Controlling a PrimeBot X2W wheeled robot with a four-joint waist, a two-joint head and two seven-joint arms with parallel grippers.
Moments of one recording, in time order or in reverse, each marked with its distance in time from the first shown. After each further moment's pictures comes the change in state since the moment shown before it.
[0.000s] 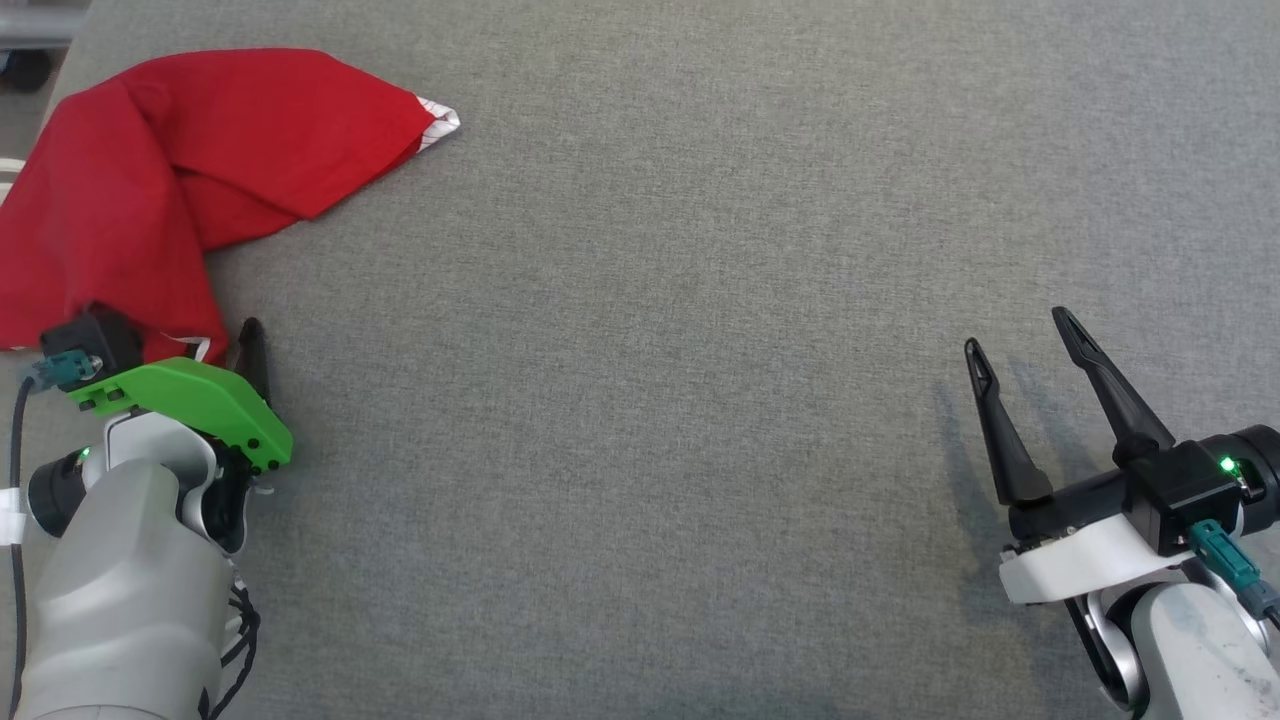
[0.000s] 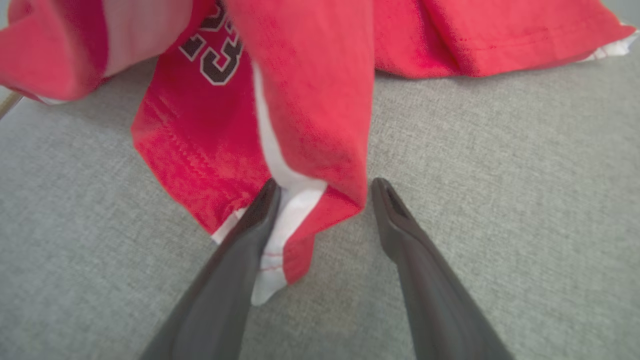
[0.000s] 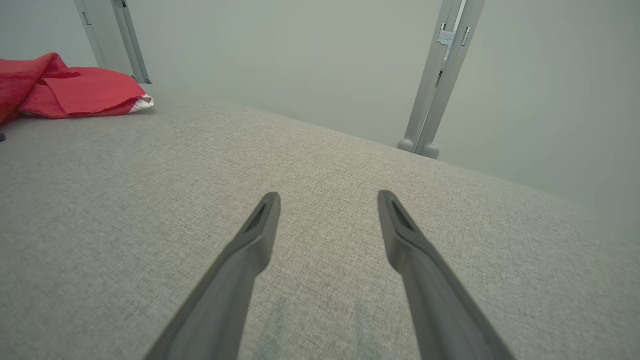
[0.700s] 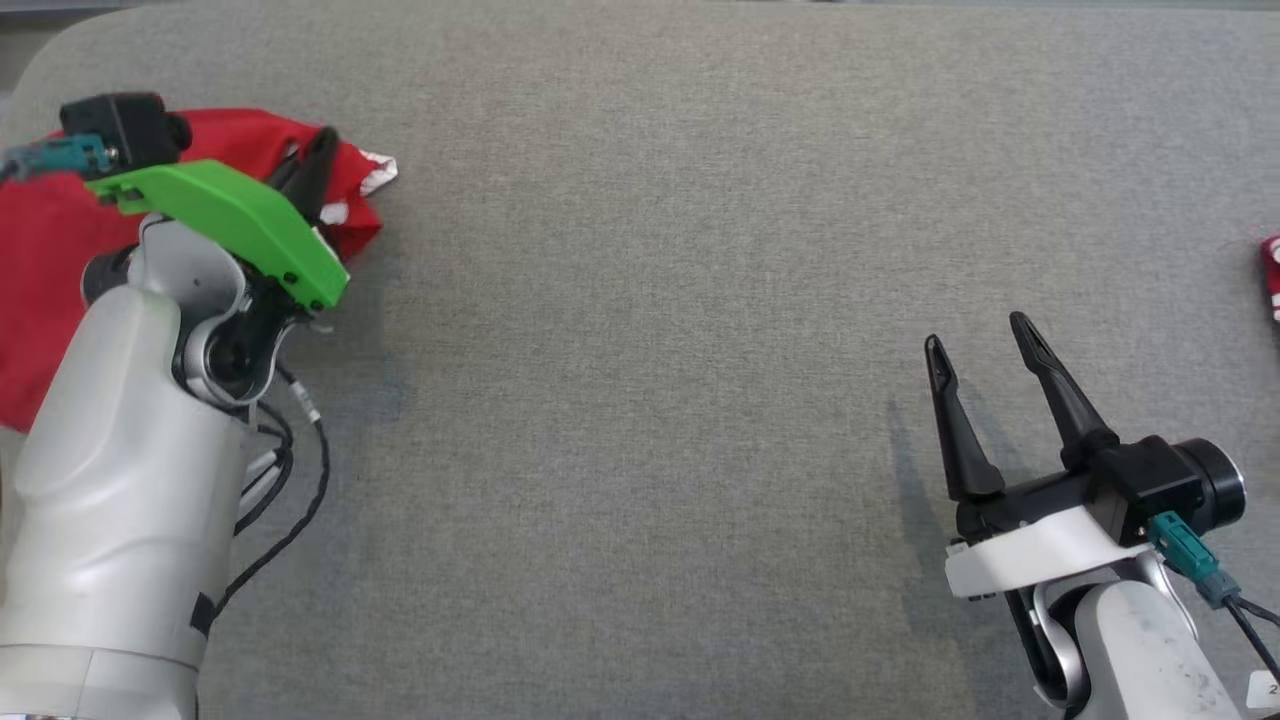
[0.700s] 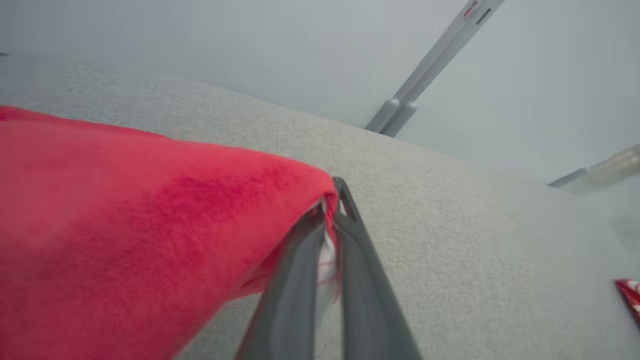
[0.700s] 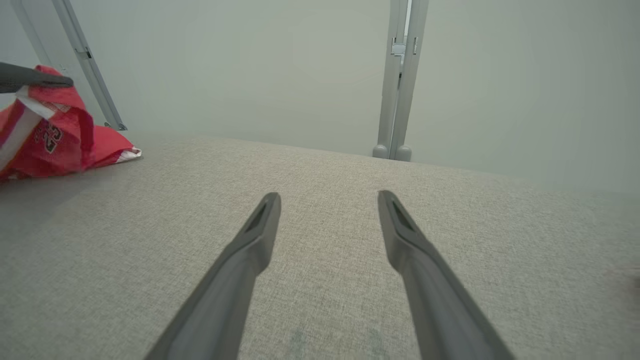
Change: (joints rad) left arm -0.088 0.031 -0.139 -0.415 -0.220 -0.008 0.275; right arm -0.022 0.114 -0.004 0.049 0.037 0.000 -0.006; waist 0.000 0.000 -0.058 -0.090
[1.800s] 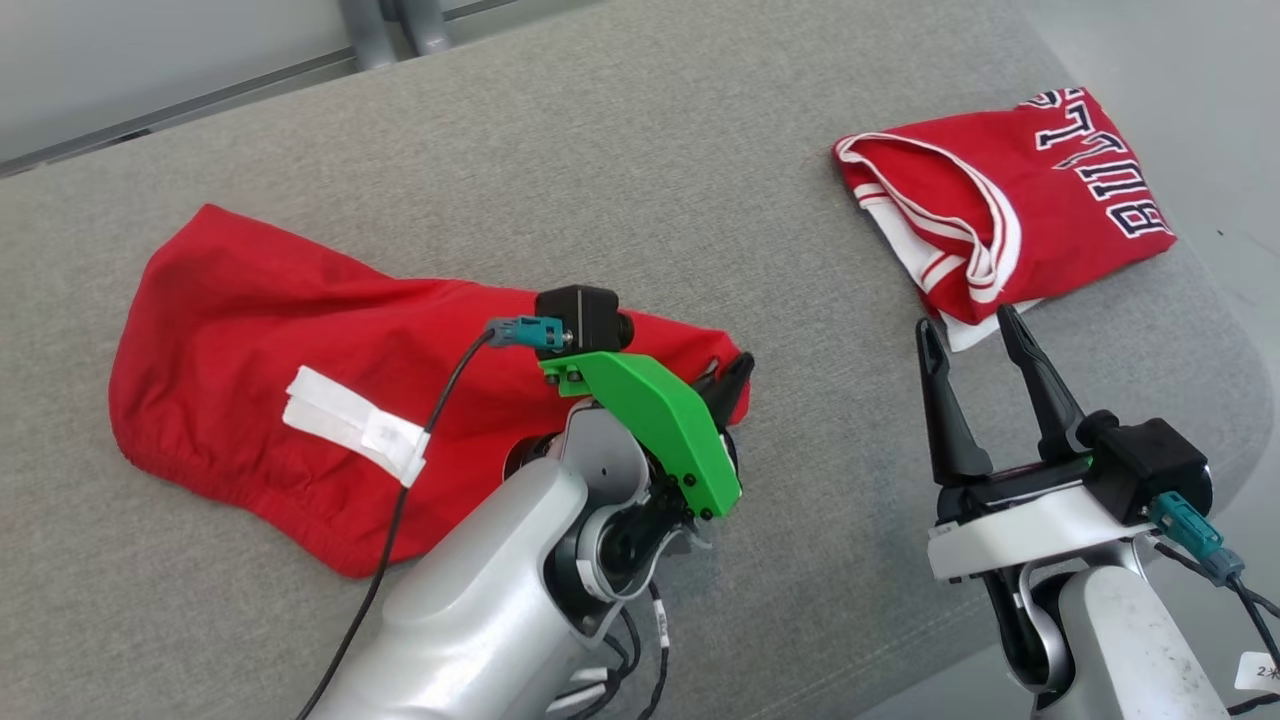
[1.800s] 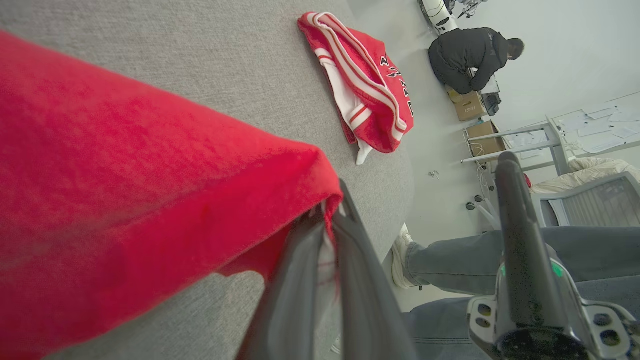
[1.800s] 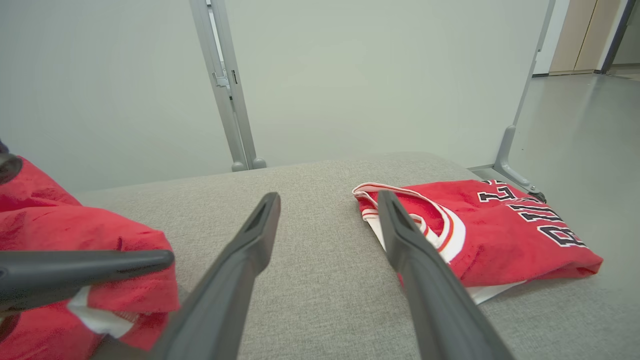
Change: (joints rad) left arm 0.202 -0.214 -0.506 -0.401 -0.377 0.364 0.006; right arm -0.037 0.046 0.007 0.043 0.122 0.000 -0.001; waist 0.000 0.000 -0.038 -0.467
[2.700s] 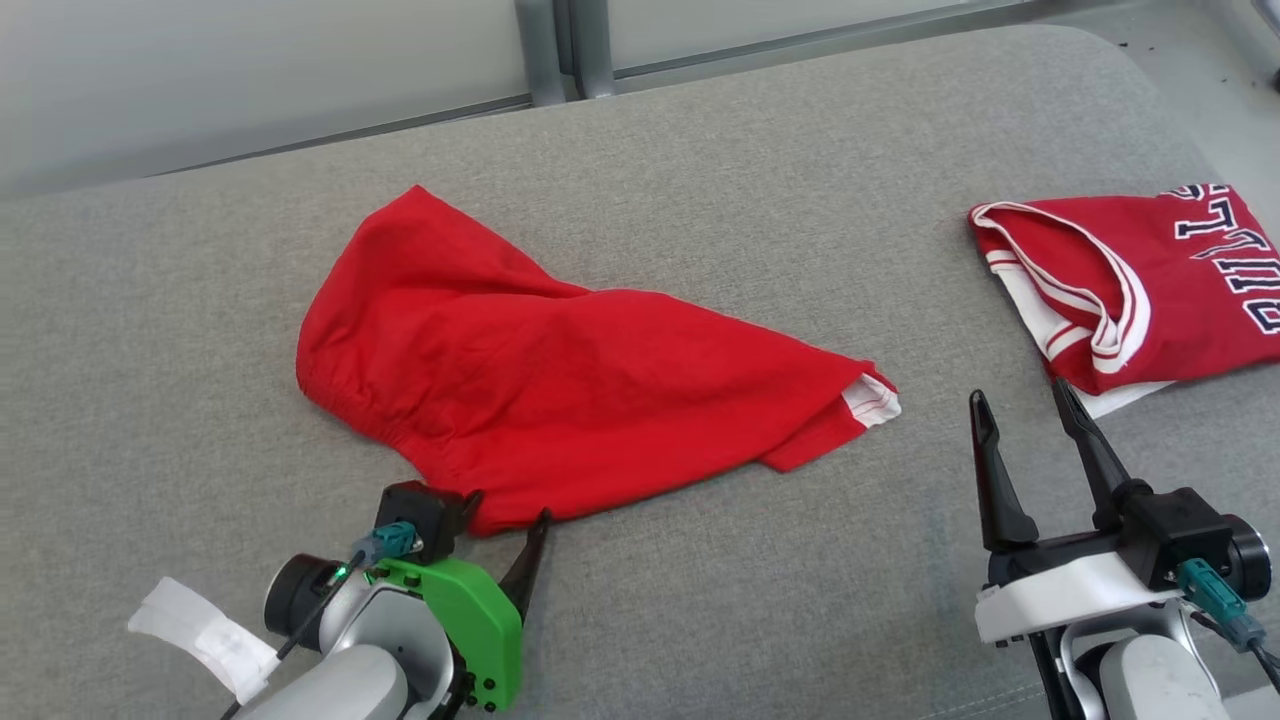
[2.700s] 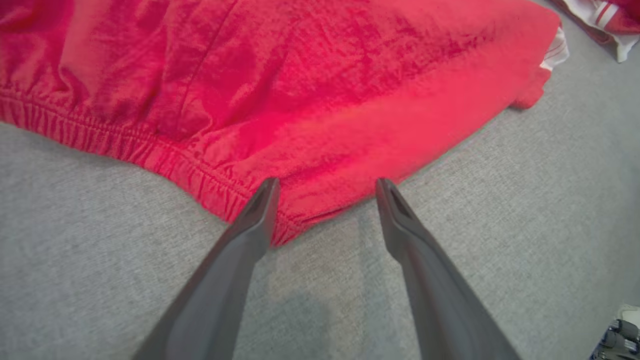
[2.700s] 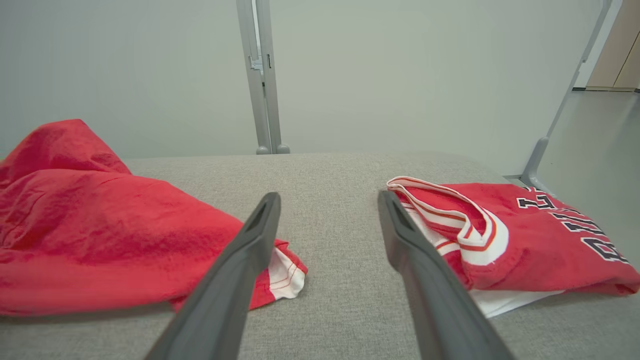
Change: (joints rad) left arm 0.207 0.434 -0.185 -0.110 0.337 0.042 -0.184; right arm 0.127 0.001 -0.098 -0.012 -0.106 0.000 0.000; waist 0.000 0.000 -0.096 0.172
